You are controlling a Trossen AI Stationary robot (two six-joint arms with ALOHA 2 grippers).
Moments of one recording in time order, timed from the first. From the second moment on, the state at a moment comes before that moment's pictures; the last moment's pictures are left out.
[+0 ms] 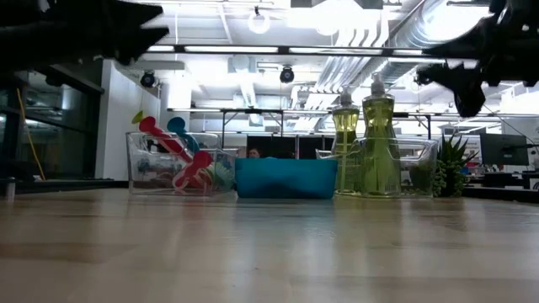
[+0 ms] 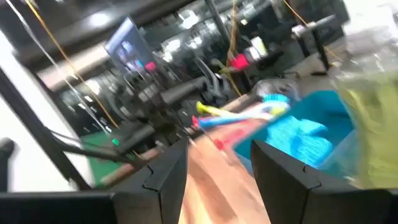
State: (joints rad) left arm -0.06 0.79 0.02 1.21 -0.24 0.23; right arm 0.16 0.00 0.01 0.14 0.46 0.44
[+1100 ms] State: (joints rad) left arm 0.14 0.13 0.01 0.59 -0.07 0.21; right arm 0.16 0.00 0.05 0.07 0.43 0.43
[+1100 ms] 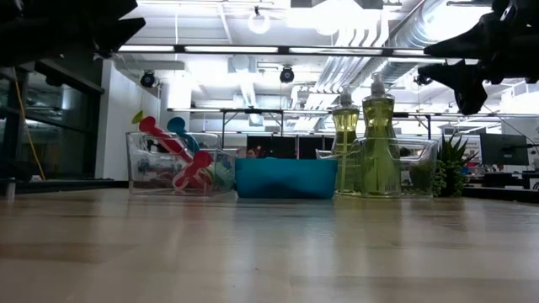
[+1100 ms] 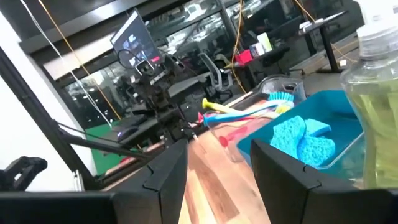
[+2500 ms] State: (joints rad) left arm 0.14 0.09 0.01 0.09 -0.08 0.13; right arm 0.16 0.01 0.05 -0.02 0.42 0.43
